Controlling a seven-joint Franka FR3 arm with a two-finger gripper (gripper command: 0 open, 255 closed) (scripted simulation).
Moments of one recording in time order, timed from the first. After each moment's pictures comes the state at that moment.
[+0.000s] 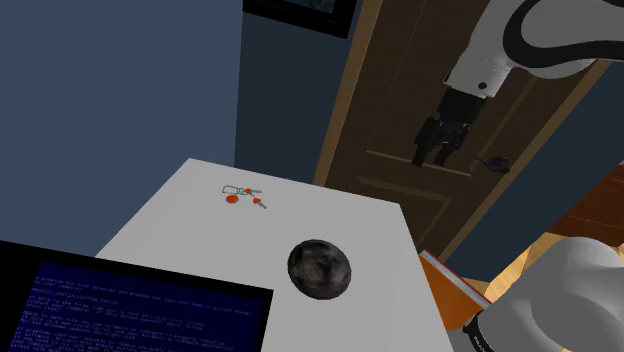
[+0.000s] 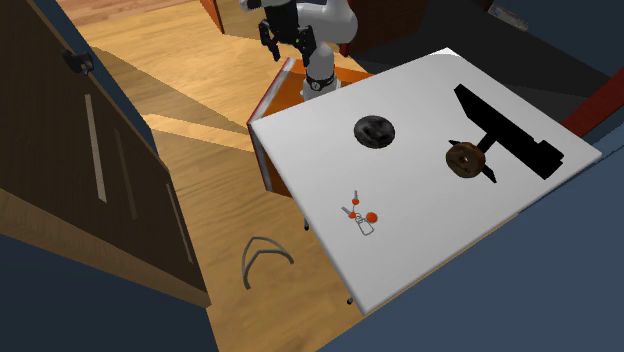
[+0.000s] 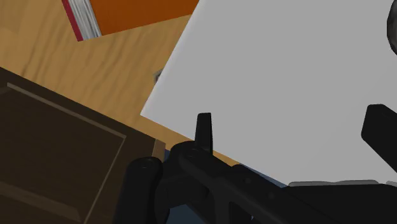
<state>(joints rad) 0.00 -0.74 -0.05 -2.45 0.08 1.66 0.10</state>
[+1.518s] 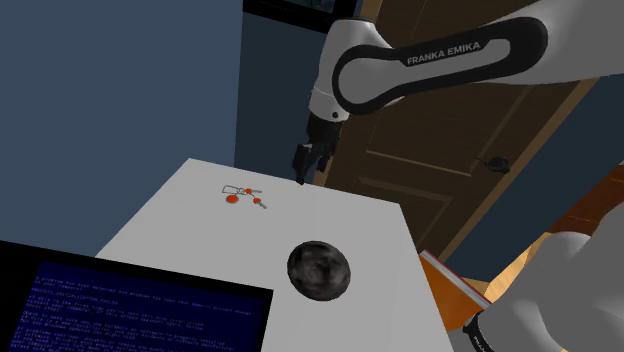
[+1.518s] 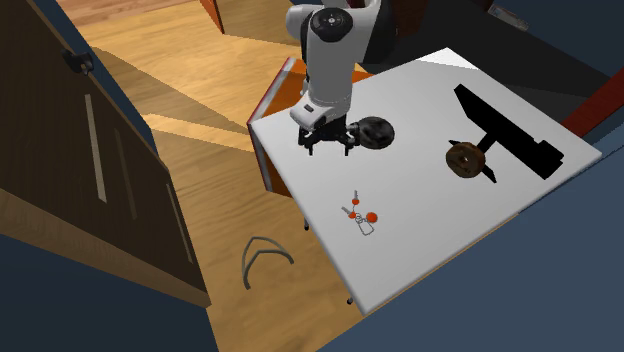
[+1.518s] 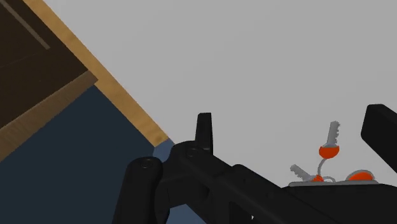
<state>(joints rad) 0.18 -0.04 0.14 -2.13 0.05 2.08 0.03</state>
